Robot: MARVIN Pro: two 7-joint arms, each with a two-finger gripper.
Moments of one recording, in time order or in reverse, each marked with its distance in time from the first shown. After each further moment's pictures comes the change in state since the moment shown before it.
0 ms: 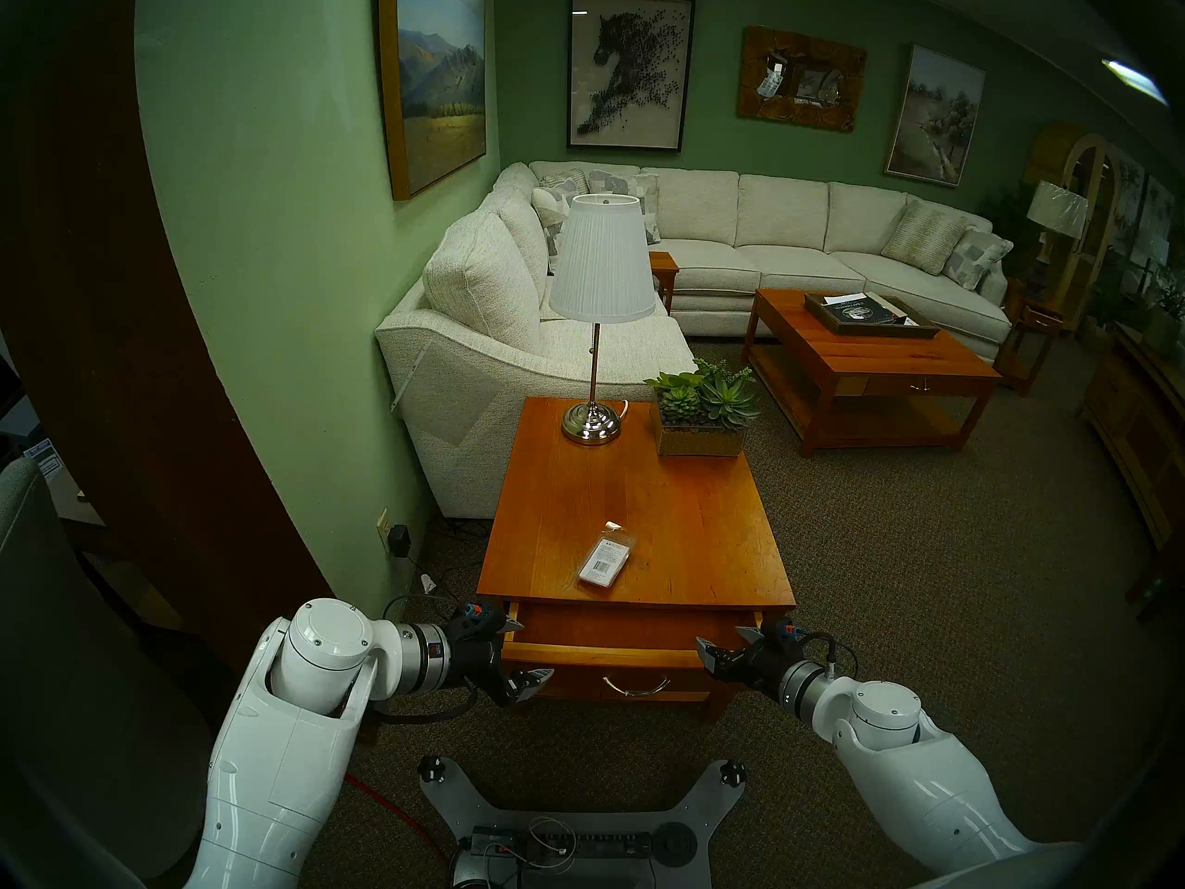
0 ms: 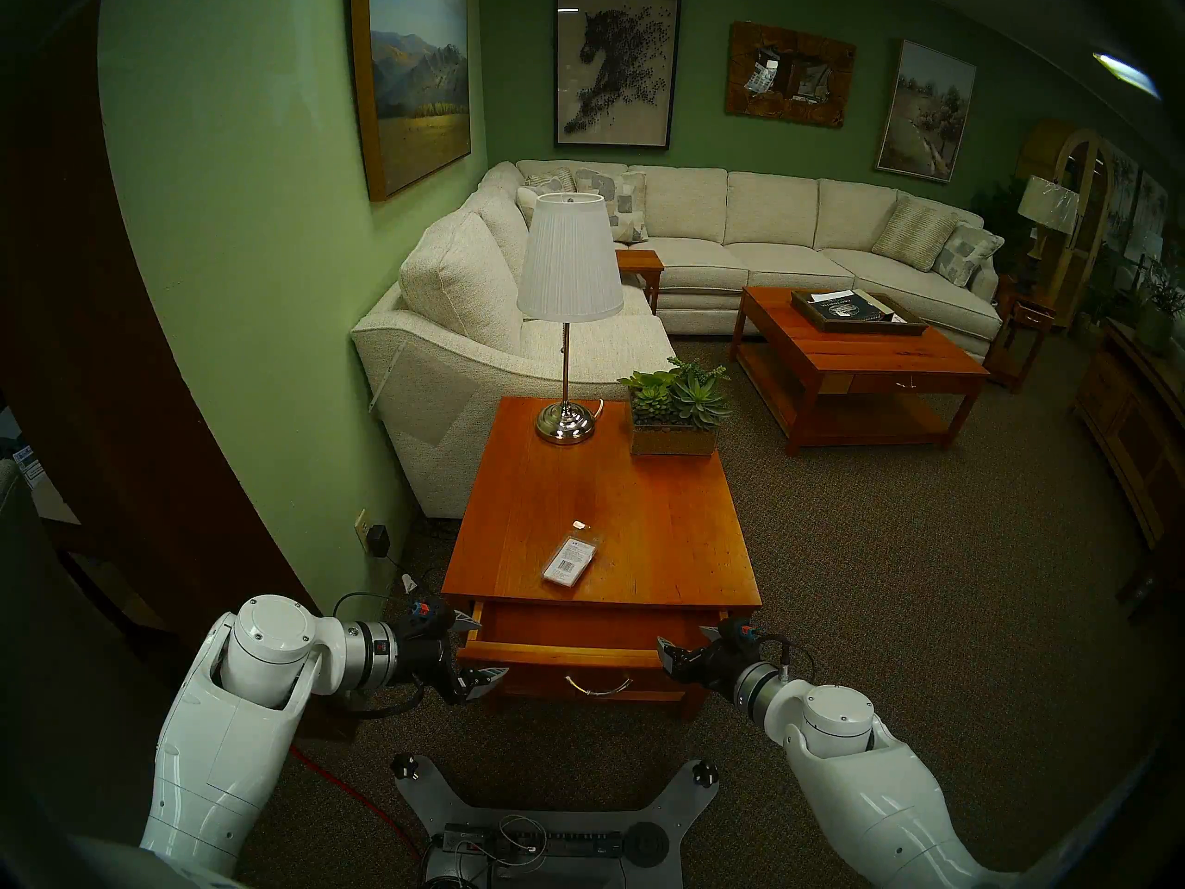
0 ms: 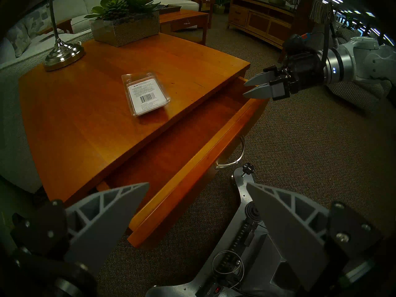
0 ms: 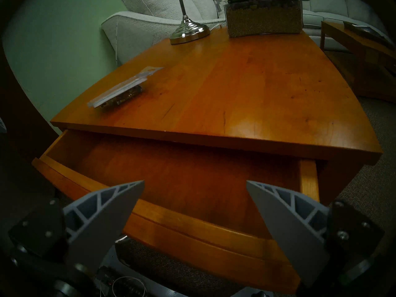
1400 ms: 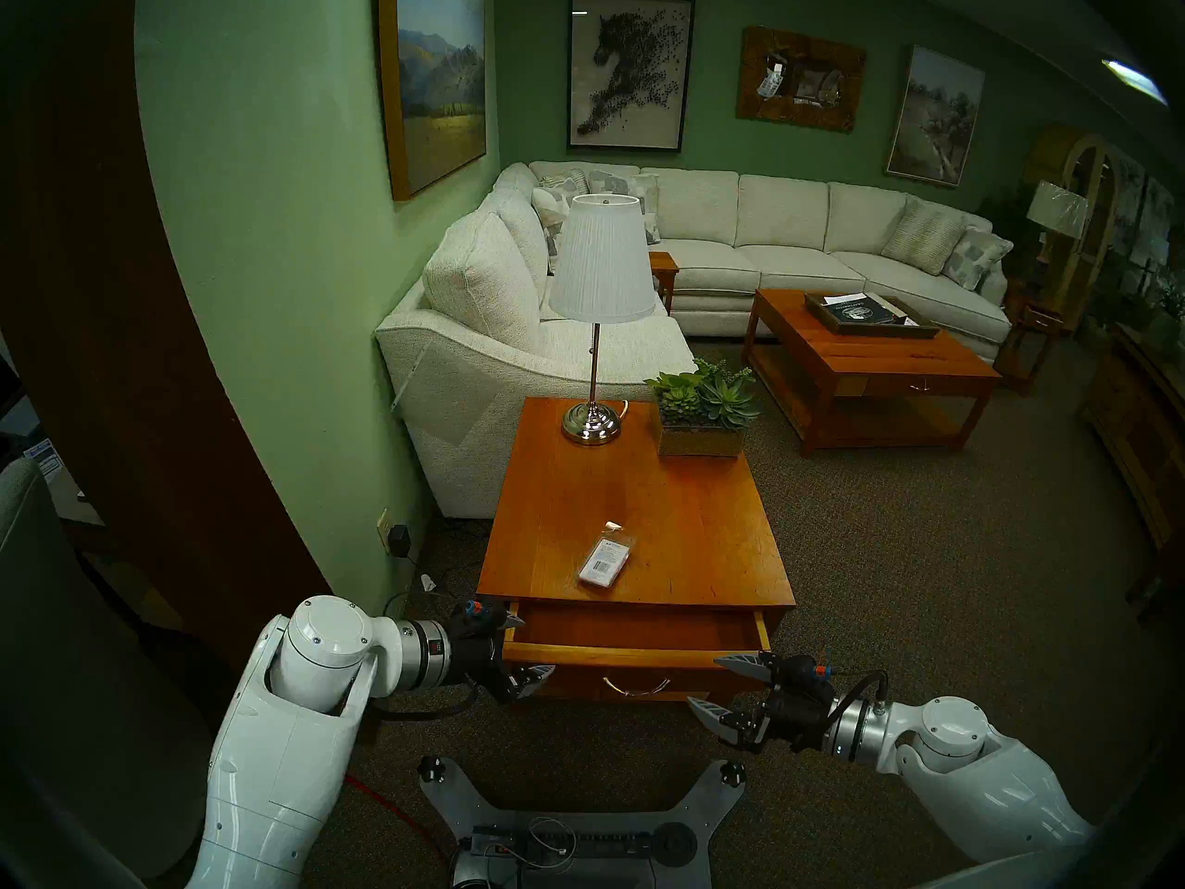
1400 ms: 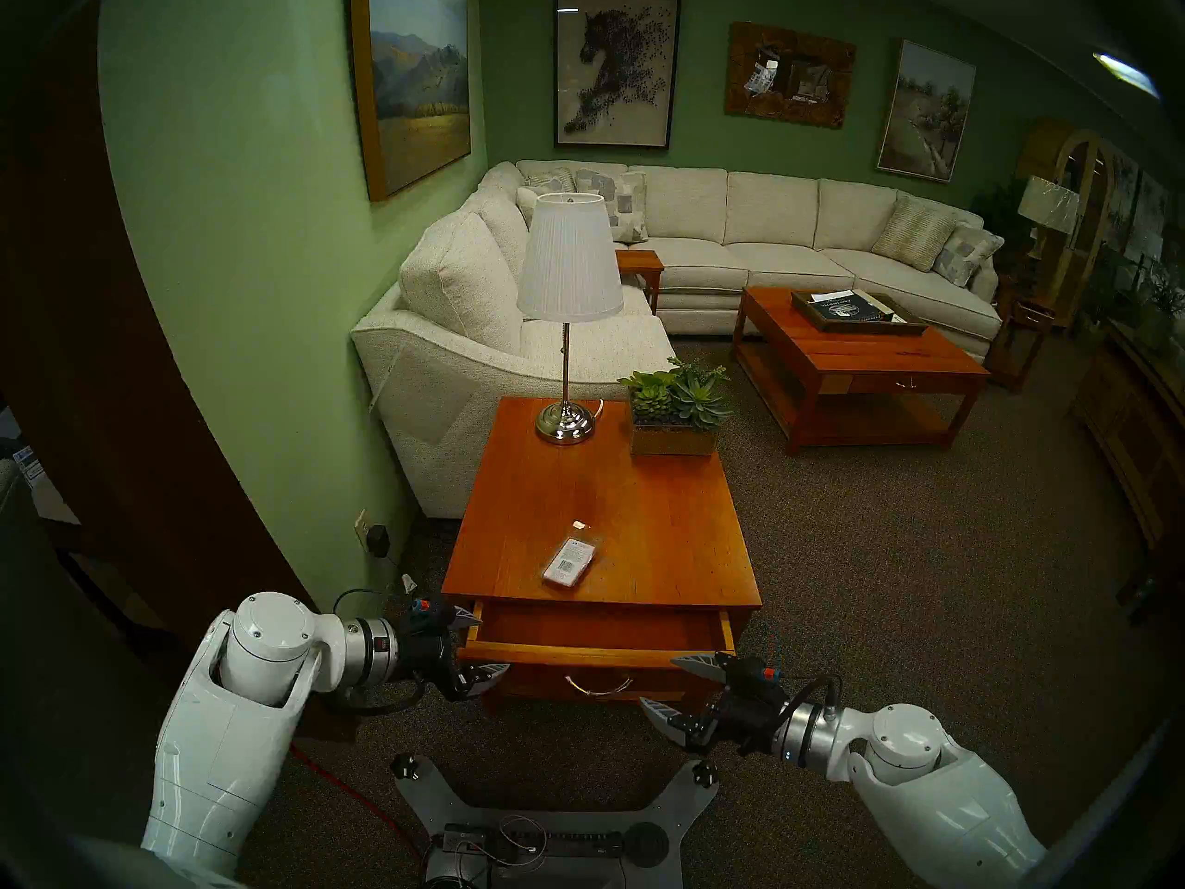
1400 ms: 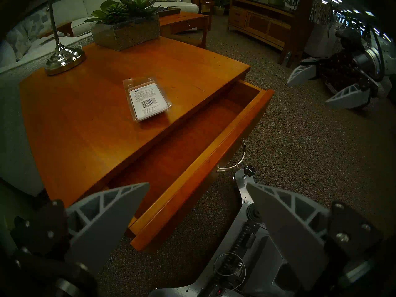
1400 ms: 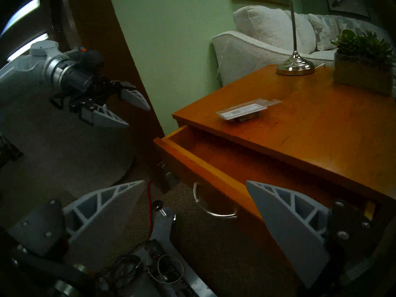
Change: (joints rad) left arm -0.001 -0.007 -0.005 -0.012 0.007 -0.001 -0.006; right arm -0.269 0.250 0.038 -0.224 0.095 -0.220 0.468
